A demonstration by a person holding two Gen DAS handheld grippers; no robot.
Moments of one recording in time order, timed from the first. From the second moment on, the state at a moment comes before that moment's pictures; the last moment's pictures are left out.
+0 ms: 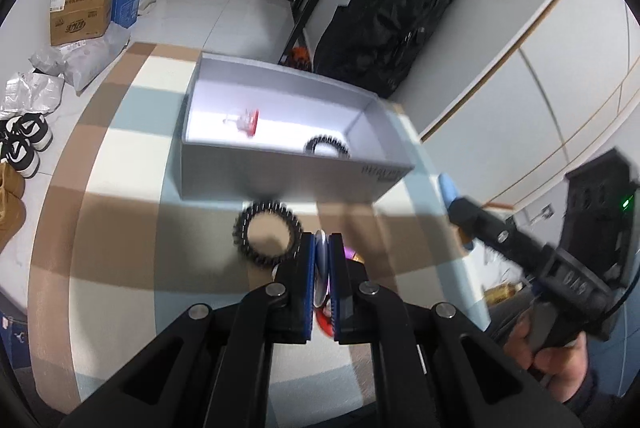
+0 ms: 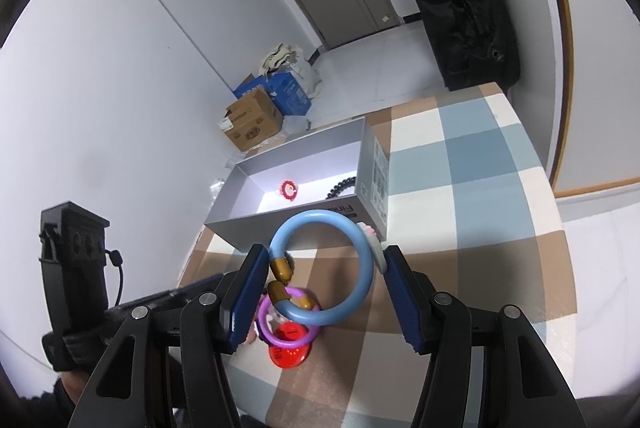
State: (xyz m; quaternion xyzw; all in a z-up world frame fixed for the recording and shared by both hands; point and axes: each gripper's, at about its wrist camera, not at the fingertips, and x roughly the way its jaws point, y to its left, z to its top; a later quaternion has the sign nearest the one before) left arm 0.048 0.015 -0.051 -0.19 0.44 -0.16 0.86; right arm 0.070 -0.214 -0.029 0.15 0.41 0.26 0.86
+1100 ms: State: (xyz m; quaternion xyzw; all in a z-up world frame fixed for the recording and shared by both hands) left arm 0.148 0.039 -0.048 -0.24 0.44 -0.17 0.85; right arm 0.171 -0.150 -0.017 0.07 0.41 0.32 0.85
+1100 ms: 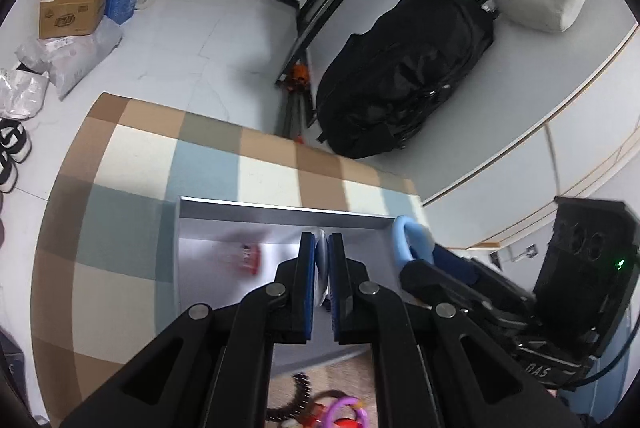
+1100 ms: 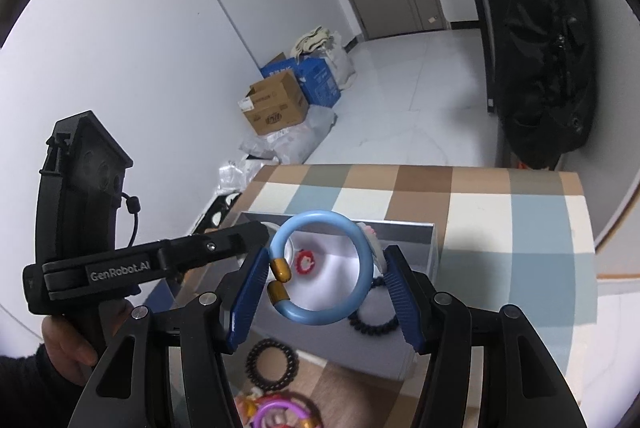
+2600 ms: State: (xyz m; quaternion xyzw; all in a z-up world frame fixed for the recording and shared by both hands) left arm 0.097 0.038 -0.020 -0.16 0.38 -0.10 0.91; right arm 0.132 -0.190 0.008 0.06 0.33 0.28 0.90
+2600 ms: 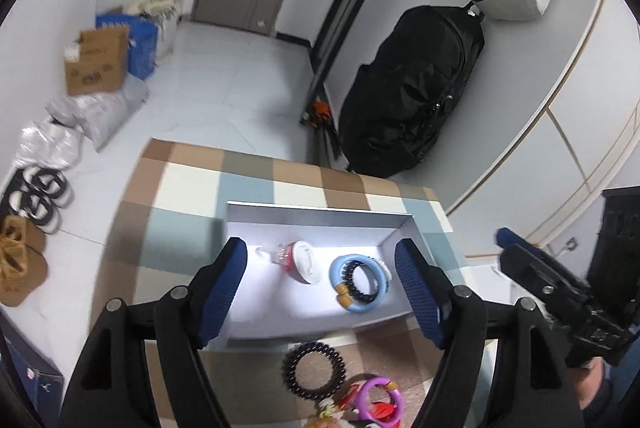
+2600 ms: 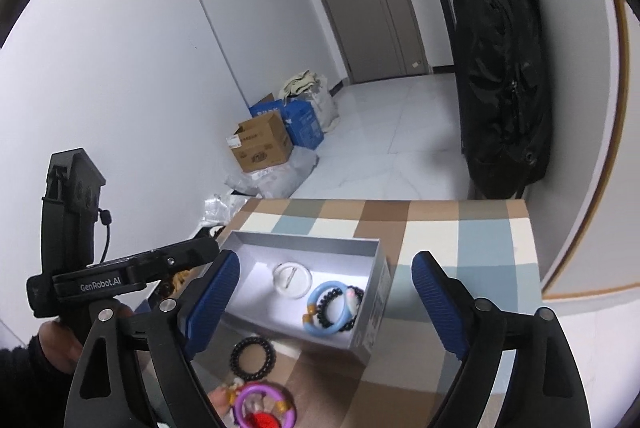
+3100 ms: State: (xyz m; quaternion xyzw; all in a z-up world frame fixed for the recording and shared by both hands) left arm 0.053 0.040 -0.040 -0.14 0.39 -0.05 0.91; right arm 0.081 -0.224 0.010 0.07 0.32 0.22 0.92
